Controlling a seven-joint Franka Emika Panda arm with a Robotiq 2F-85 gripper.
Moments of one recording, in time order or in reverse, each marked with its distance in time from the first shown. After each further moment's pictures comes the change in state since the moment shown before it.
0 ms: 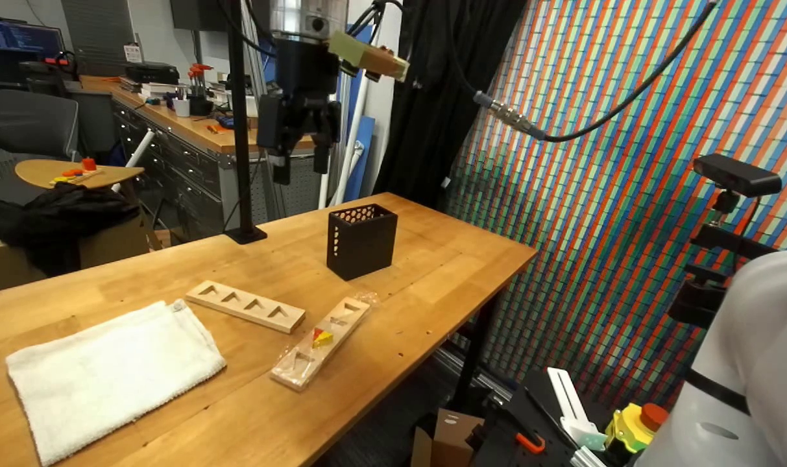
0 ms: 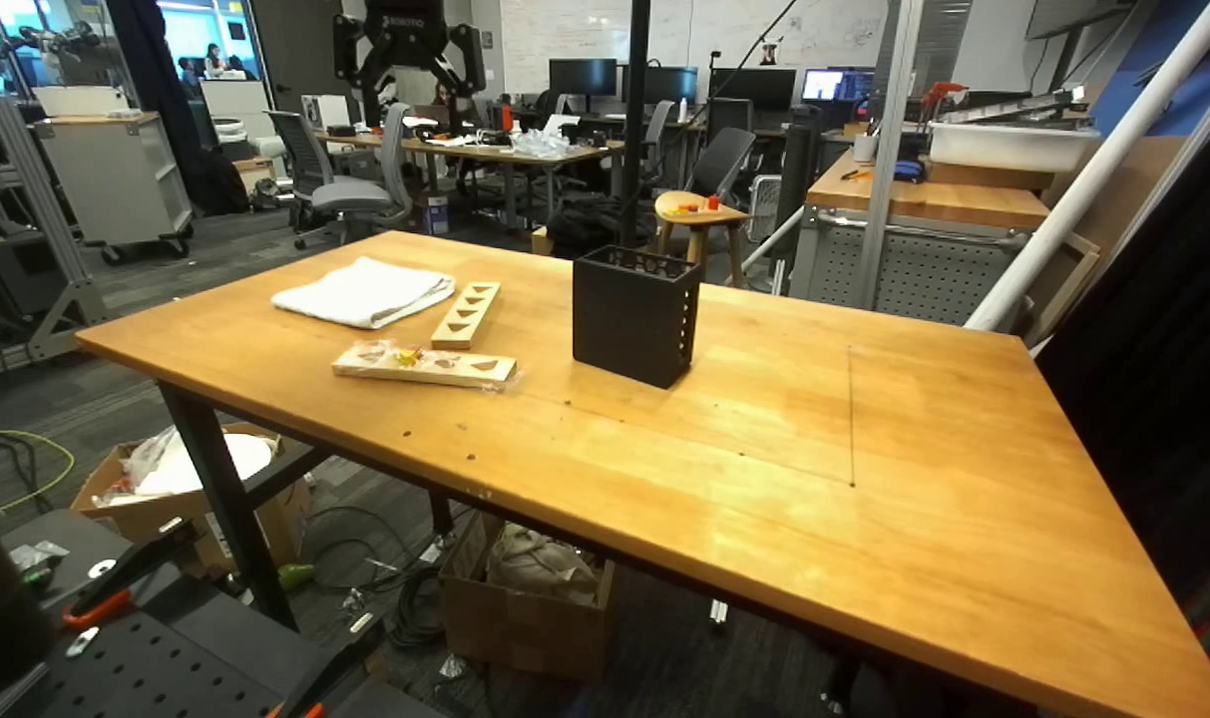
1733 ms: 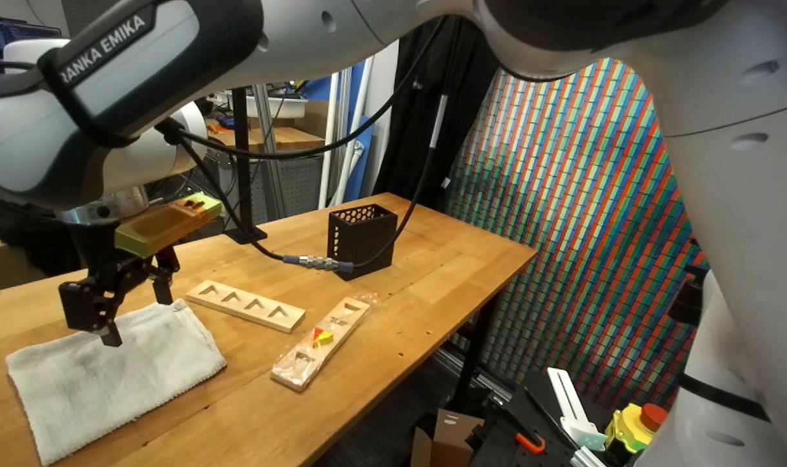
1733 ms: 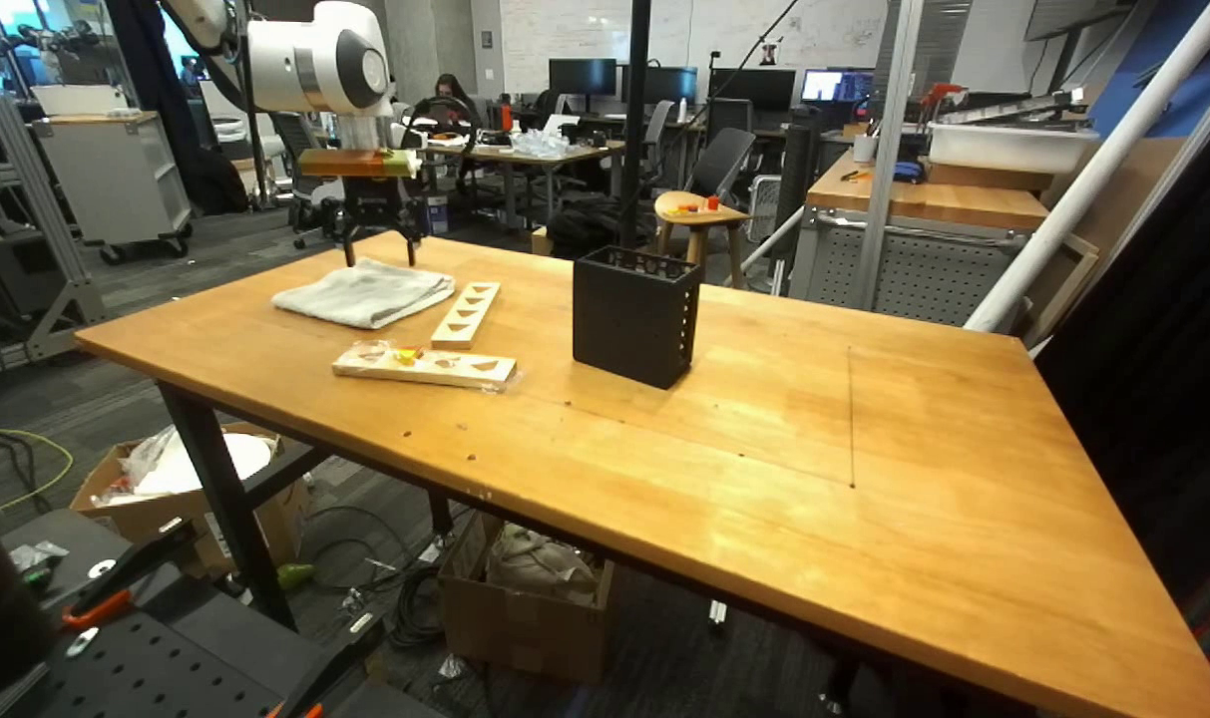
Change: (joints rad) arm 0.211 0.723 0.112 0.464 -0.180 0.189 0.151
